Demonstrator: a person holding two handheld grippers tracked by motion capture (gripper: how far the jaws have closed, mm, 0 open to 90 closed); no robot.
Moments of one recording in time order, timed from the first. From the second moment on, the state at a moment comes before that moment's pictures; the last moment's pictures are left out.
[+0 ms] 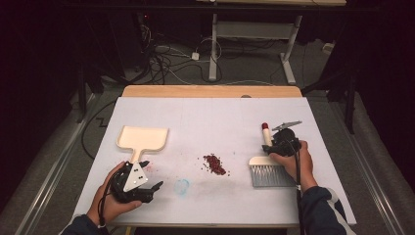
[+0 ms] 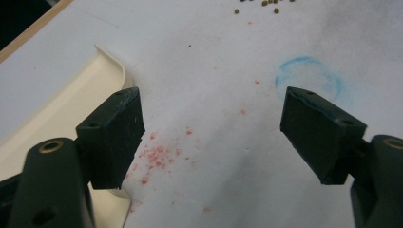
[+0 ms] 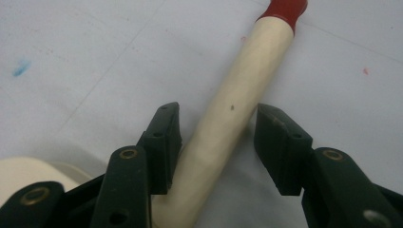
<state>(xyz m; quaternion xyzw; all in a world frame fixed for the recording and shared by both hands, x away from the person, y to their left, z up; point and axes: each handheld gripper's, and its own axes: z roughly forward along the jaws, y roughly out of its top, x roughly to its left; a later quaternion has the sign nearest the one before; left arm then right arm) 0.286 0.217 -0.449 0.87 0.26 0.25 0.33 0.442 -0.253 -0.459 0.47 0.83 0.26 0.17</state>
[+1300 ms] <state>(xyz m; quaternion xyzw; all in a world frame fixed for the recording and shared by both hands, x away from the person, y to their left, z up) 0.285 0.218 -0.449 0.86 0.28 0.27 0.34 0.303 -0.254 -0.432 0.29 0.78 0.45 0.32</state>
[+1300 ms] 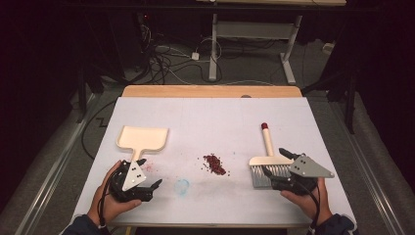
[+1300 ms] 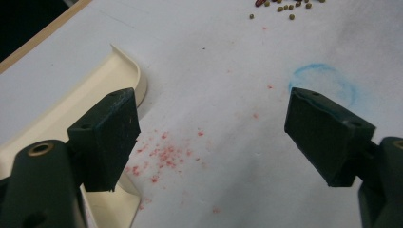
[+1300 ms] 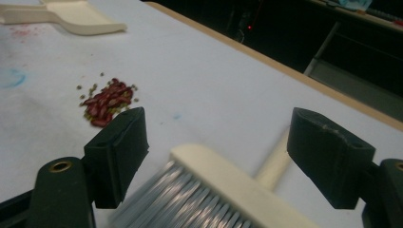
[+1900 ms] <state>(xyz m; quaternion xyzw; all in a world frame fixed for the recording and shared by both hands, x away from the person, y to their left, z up) 0.286 0.213 -0.450 0.86 0.27 0.27 0.34 0.291 -0.251 -0.434 0.28 0.77 0.46 0.34</state>
